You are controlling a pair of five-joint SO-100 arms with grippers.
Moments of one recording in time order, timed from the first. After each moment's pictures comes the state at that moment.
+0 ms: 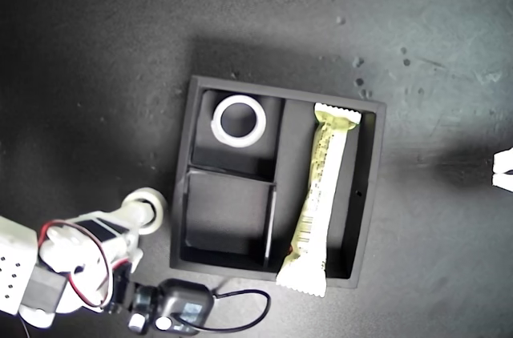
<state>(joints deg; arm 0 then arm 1) 28.9 90.4 109.2 52.2 -107.5 -10.2 183.4 162.5 57.2 105.8</state>
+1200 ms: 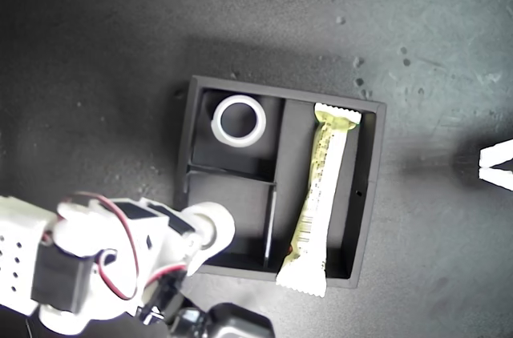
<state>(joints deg) 18.9 83.5 78.8 65.0 -84.4 -9.2 183.4 178.3 51.9 105.8</state>
